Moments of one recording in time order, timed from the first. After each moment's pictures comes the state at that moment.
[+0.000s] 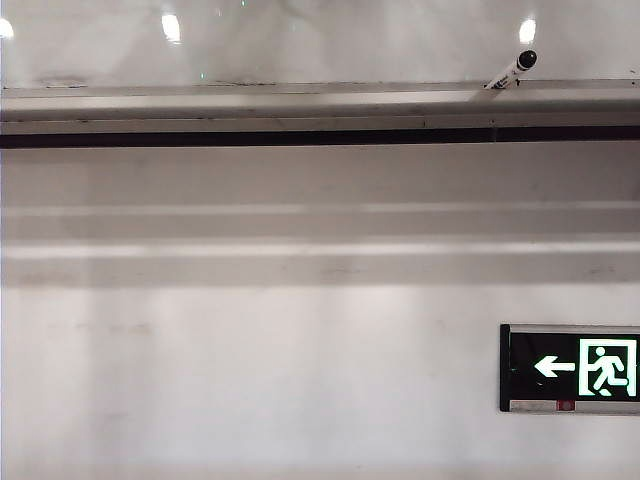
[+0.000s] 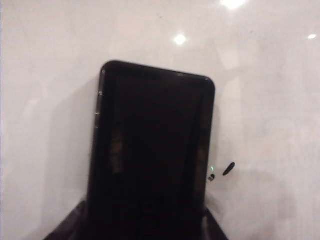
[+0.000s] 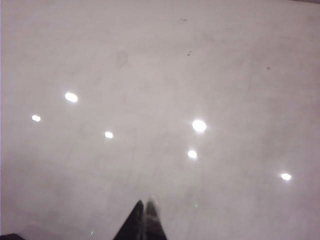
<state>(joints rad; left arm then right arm) -0.61 1.80 2.07 0.19 -0.19 0.32 0.65 1.19 1.69 0.41 0.20 -0.52</state>
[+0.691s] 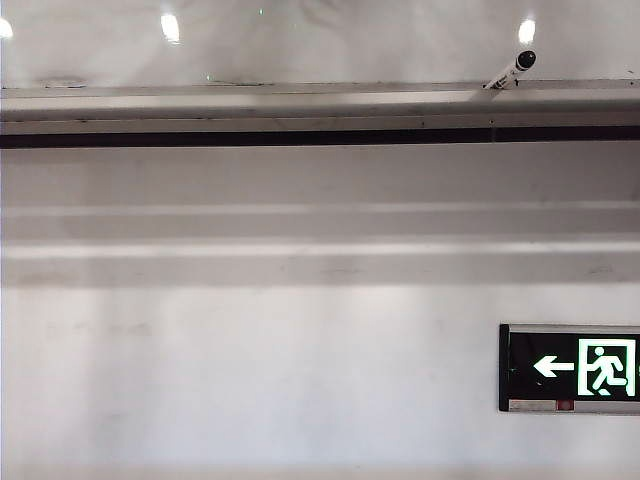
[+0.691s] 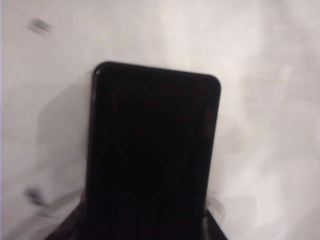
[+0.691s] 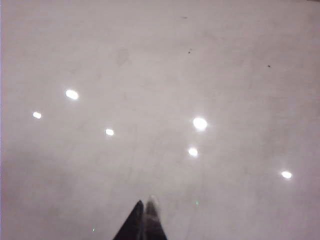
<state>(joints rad) -0.65 1.85 2.11 -0.04 -0.13 0.30 0.65 1.18 1.69 0.39 0.20 -0.52</state>
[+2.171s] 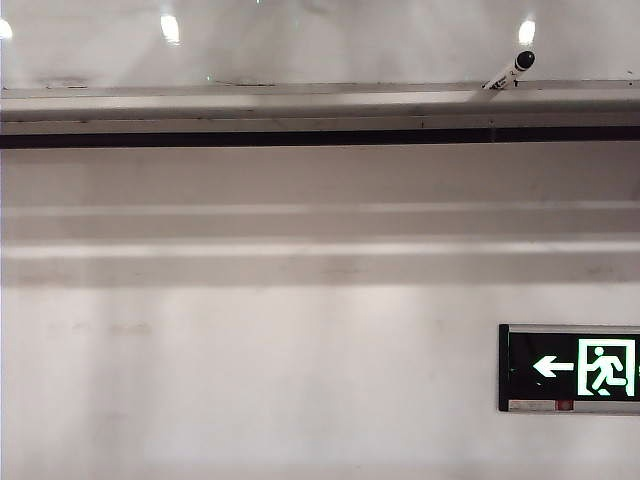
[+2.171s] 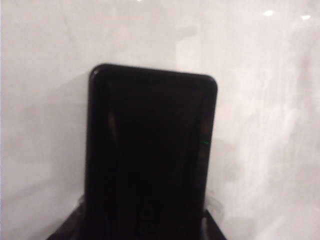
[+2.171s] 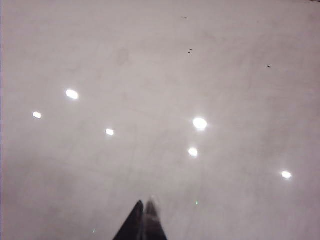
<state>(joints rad) -0.64 1.87 2.20 0.00 -0.16 0.21 0.65 1.18 1.69 0.39 0.20 -0.52</state>
